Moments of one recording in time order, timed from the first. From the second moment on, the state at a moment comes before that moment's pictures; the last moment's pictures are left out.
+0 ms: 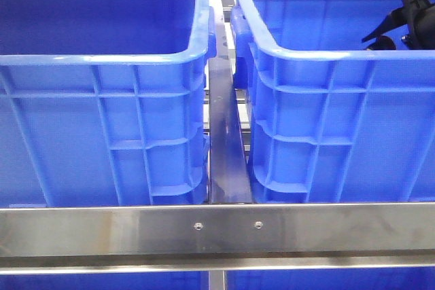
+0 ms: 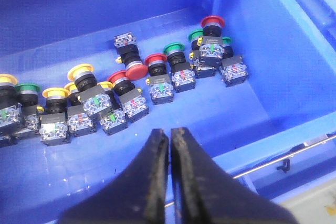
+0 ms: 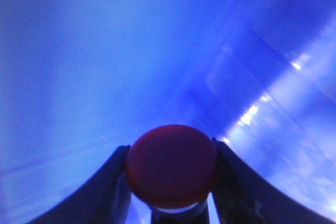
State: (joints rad) left arm -0.61 0.74 -0.88 0.36 0.83 -0.40; right arm -0.16 1.91 -1.17 1.79 0.52 -0.70
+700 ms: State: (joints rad) left arm -0.61 0.74 -0.88 0.36 0.83 -0.40; right arm -0.17 2.02 -1.22 1.80 0.54 -0.62
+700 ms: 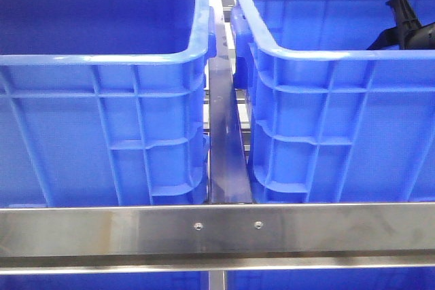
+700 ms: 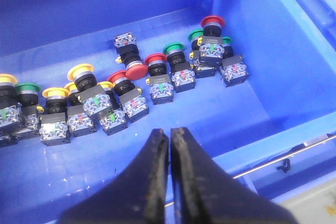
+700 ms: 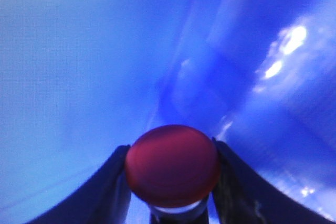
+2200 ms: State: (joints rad) left arm -0.61 0.74 -0.88 0.36 0.83 -0.40; right arm -0.17 1.83 -1.22 1.69 0.33 -0.84
